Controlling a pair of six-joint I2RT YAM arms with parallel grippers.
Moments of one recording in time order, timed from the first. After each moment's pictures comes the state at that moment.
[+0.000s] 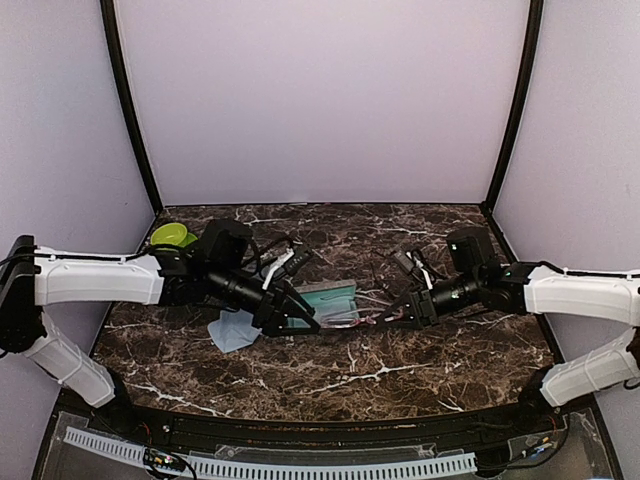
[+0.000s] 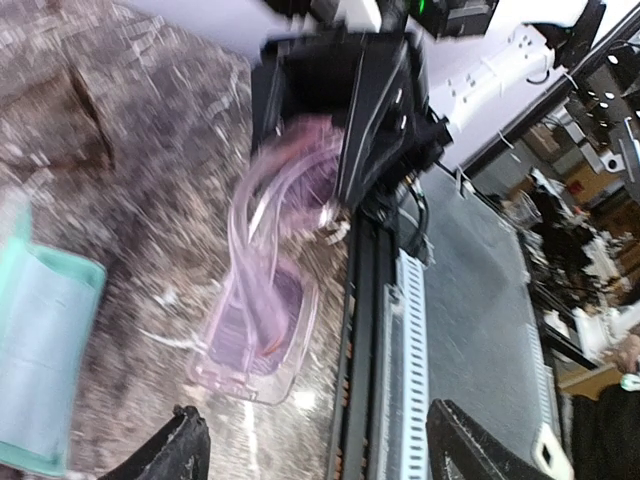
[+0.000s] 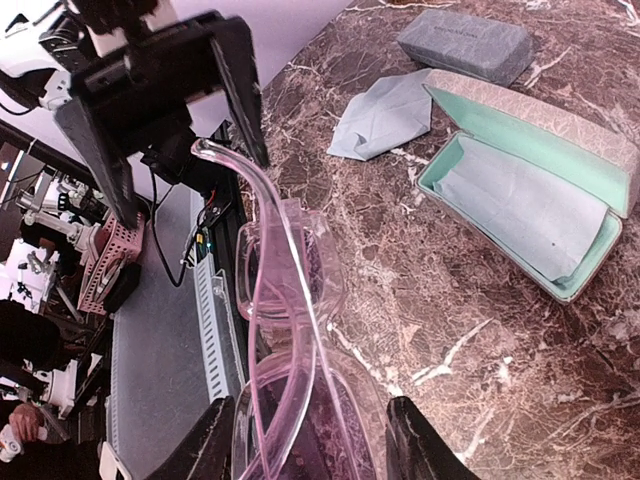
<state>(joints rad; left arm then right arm) -0.85 1.48 0.90 -0.05 0.79 -0.20 0.67 1.23 0.67 -0.09 -0.84 0.27</state>
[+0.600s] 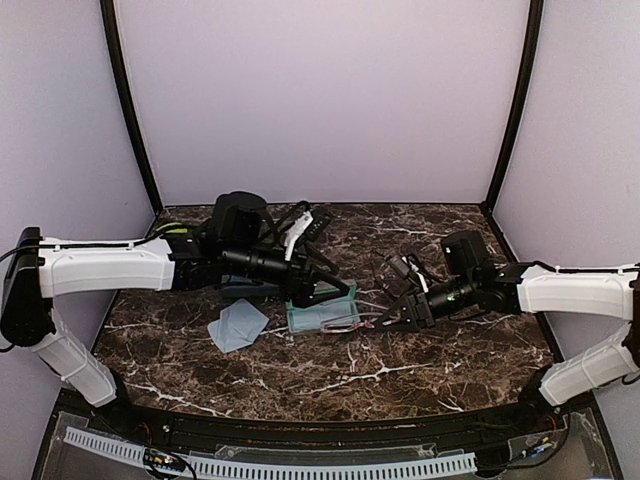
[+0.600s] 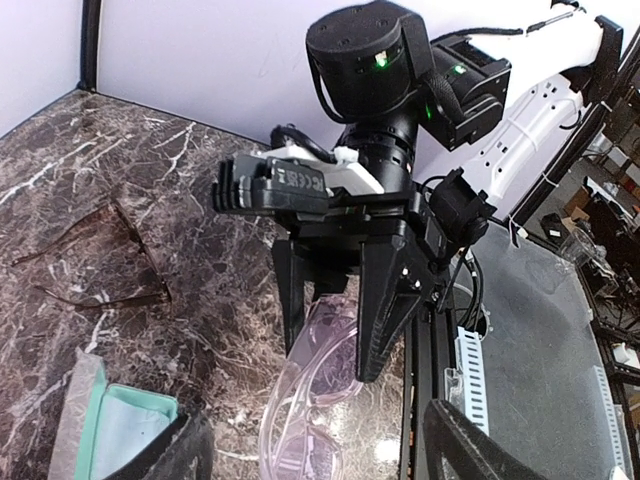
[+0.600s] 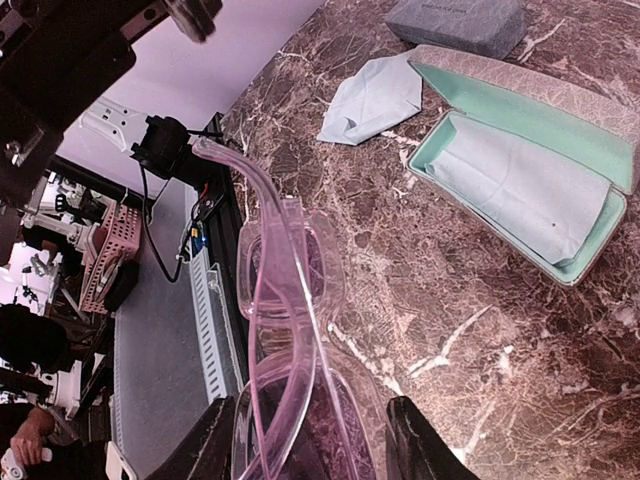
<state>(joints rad) -0.90 1.52 1.09 0.03 0.56 -0.12 0.67 1.28 0.67 -0.09 -0.84 0.27</state>
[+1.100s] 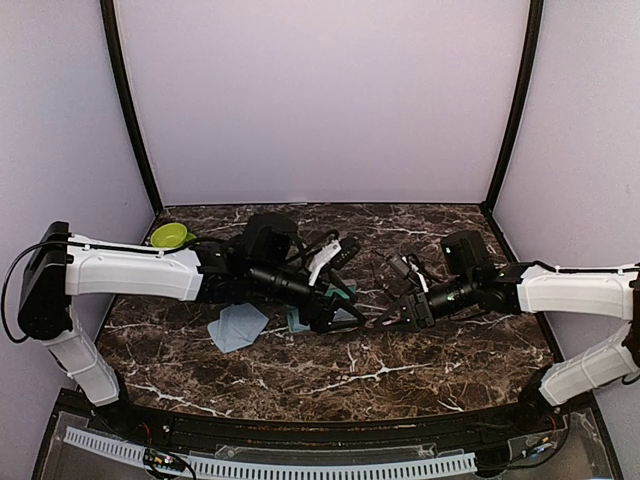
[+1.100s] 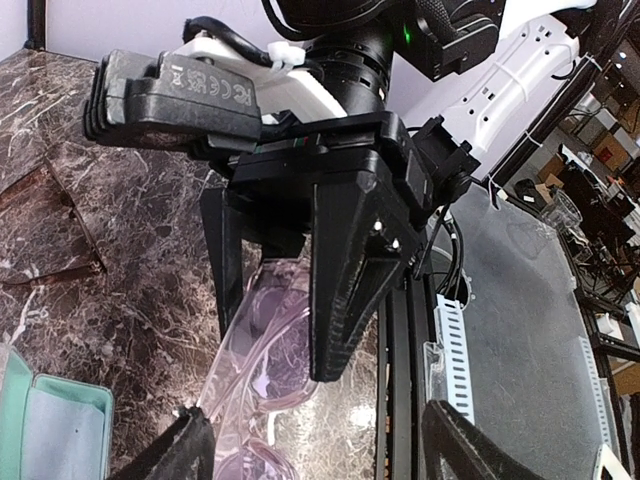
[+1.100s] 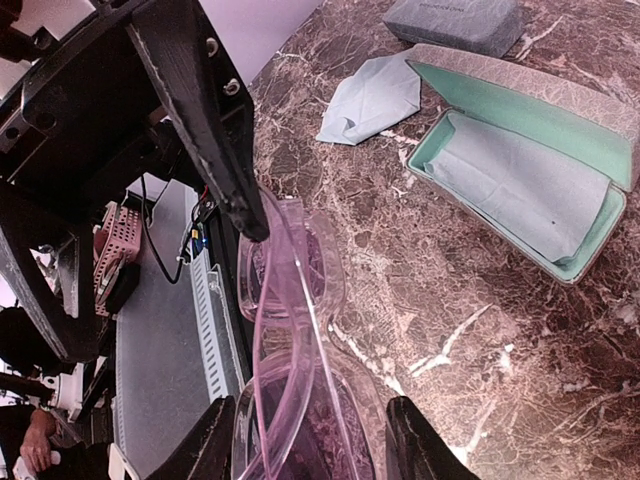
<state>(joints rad) -0.99 1.66 1.13 0.03 0.59 -0.12 0.67 1.28 0.67 -0.09 -0.84 0.29</state>
